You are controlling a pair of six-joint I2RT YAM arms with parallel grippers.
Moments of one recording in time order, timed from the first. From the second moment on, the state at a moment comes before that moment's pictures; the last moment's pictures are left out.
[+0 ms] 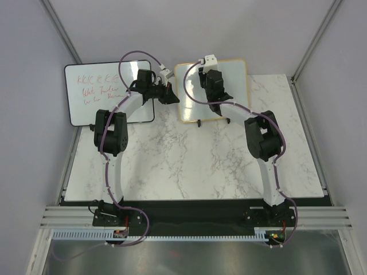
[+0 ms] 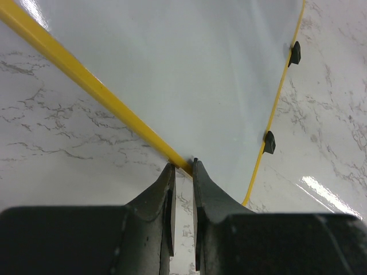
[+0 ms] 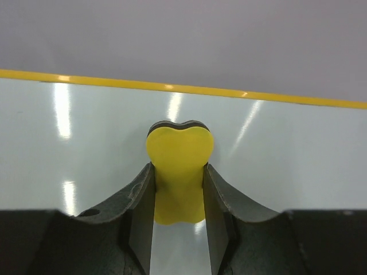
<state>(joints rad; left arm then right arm) -0.20 2.26 1.82 -0.22 0.84 0.18 0.45 2.24 1.73 0.43 0.35 -0.10</state>
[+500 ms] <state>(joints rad) -0.20 2.26 1.82 -0.22 0.84 0.18 0.36 2.23 1.68 0.47 0.44 -0.10</state>
